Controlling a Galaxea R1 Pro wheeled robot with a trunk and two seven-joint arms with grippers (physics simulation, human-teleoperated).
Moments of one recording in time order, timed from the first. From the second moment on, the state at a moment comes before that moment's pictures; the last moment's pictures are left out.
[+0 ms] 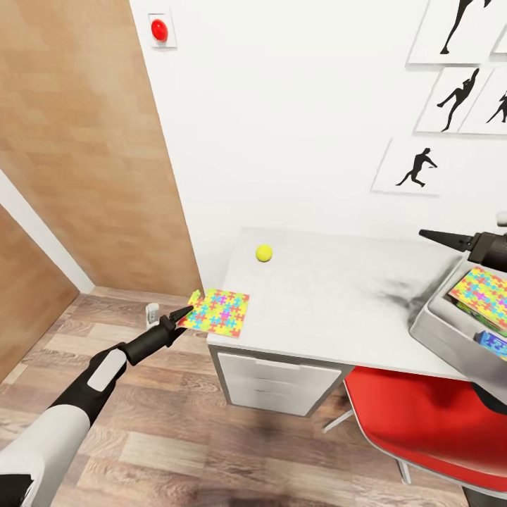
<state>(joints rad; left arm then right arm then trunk) -0.78 0.20 -0.04 -0.59 1.00 0.58 -0.71 -0.77 -0.66 -0.29 -1.61 -0.80 1.04 0.68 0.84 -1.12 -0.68</state>
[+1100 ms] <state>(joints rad) -0.78 0.19 -0.04 -0.60 1.02 0.58 -0.70 -0.76 -0.66 -0.29 -1.61 -0.80 1.04 0.68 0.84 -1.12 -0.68</state>
